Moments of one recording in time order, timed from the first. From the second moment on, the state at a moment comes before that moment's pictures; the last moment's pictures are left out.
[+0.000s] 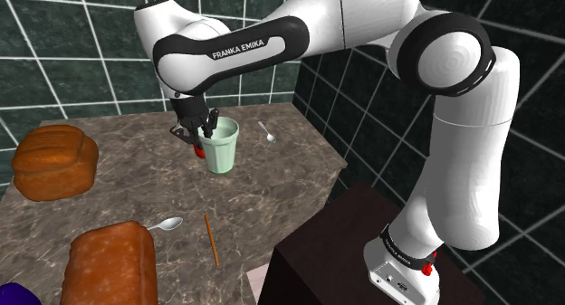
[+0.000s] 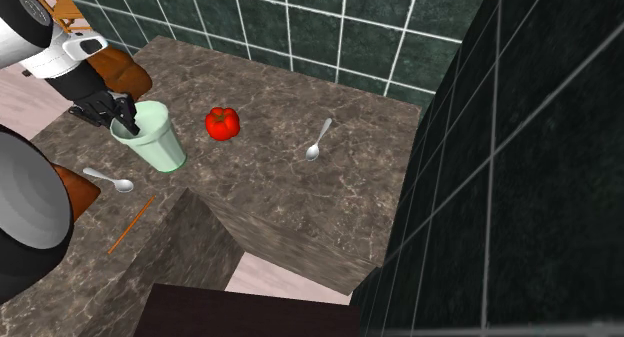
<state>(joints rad) 0.43 0.42 0.18 -1.58 -0.19 1.80 0.52</state>
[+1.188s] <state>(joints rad) 0.43 0.51 0.17 -1.68 -0.22 2.00 0.55</state>
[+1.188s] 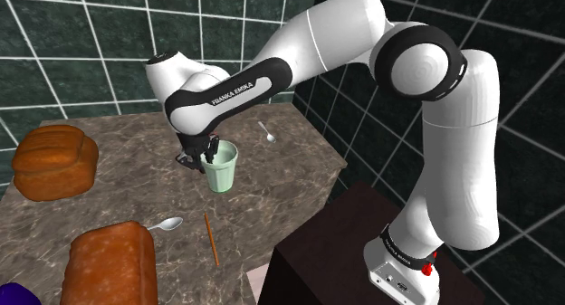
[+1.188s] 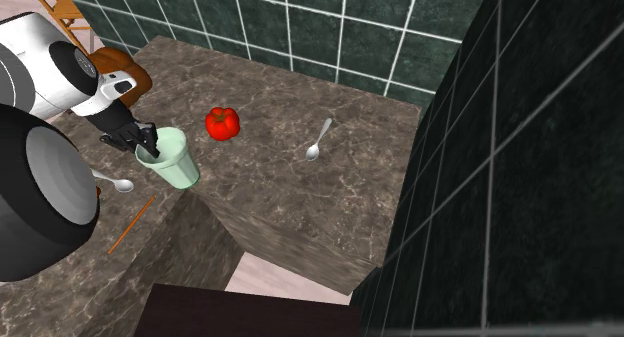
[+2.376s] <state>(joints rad) 0.44 0.54 0.17 -1.69 -0.23 2.03 0.56</state>
